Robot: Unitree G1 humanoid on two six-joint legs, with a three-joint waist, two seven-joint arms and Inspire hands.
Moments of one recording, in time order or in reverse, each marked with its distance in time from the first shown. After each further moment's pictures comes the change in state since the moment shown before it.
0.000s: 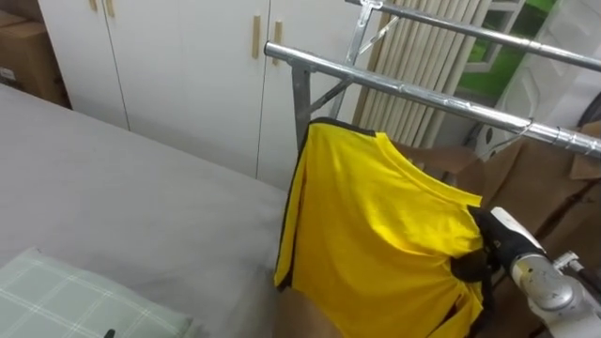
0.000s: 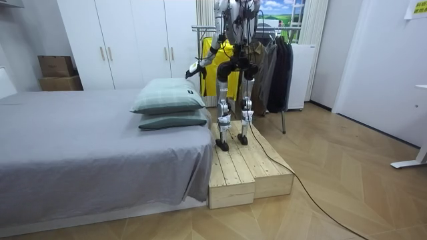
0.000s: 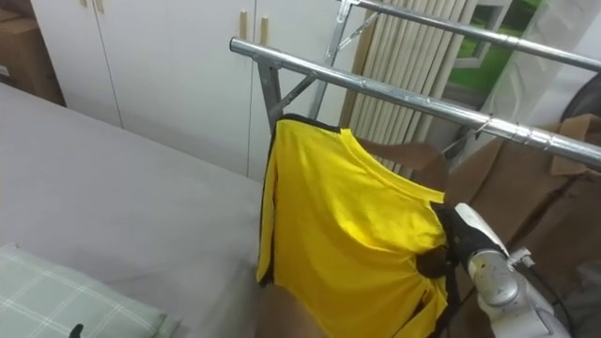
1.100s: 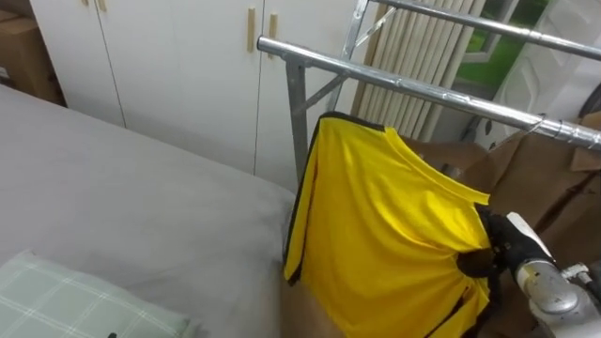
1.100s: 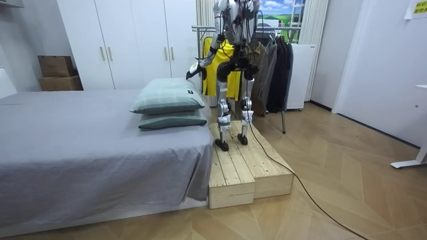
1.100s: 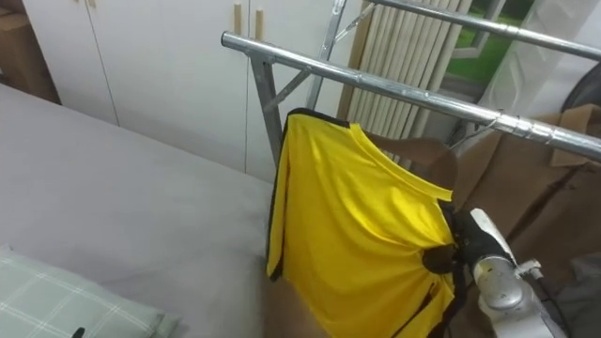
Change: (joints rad) left arm 0.002 -0.001 -0.011 0.005 -0.001 0.011 0.001; right arm 0.003 0.003 0.006 0.013 0.225 0.006 -0.095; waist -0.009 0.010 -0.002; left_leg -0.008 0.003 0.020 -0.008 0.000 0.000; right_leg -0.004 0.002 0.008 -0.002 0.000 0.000
